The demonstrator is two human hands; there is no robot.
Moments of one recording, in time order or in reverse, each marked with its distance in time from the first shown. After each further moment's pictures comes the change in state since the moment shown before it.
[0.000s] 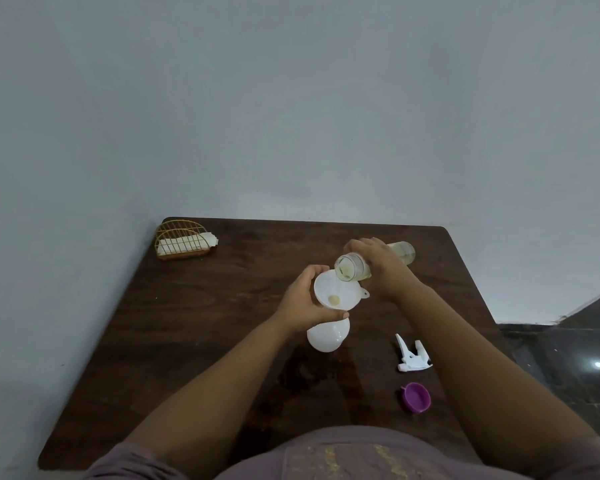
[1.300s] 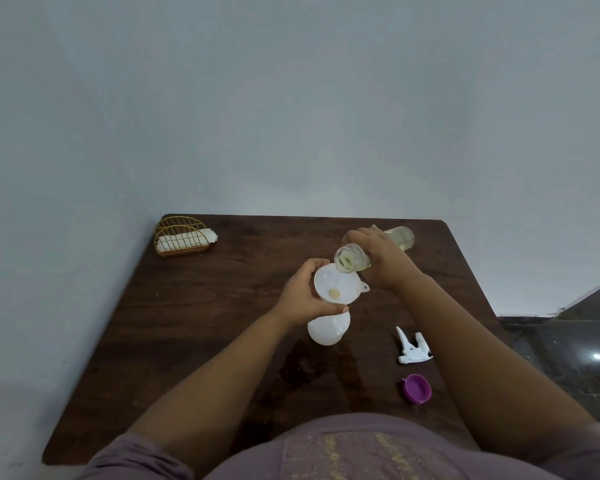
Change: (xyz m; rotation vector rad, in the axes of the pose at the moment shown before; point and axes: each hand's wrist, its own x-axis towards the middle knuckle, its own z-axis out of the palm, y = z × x) left_hand -0.001 -0.001 -0.003 -0.011 -0.012 0.013; right_hand 0.005 -0.001 -0.005 -0.047 0.044 -0.081
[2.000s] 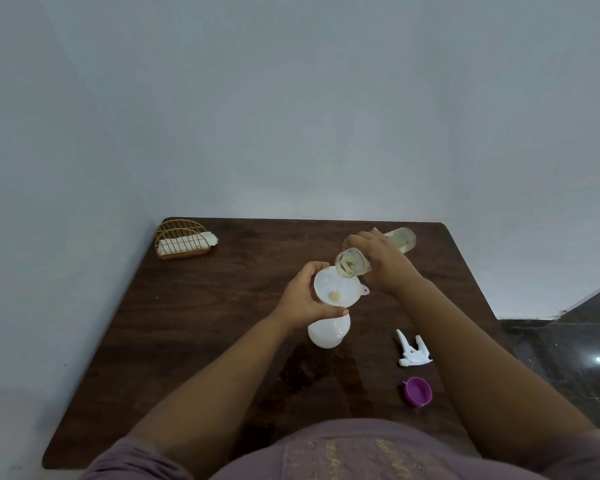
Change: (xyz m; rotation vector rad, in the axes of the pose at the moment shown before) left_hand -0.002 0.002 0.000 -0.011 -0.005 -0.014; right_hand -0.004 -0.003 0.000 -0.066 0.049 -0.028
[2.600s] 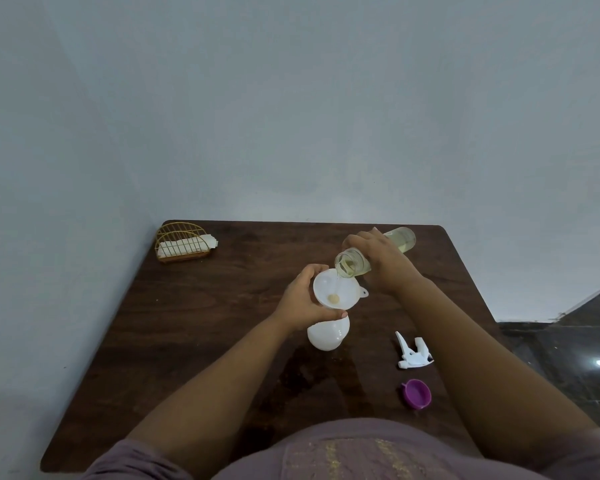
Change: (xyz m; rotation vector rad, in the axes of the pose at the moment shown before) left_hand -0.001 0.001 0.000 0.026 0.000 0.013; right_hand 0.001 -0.002 -0.007 -0.042 -0.011 0.012
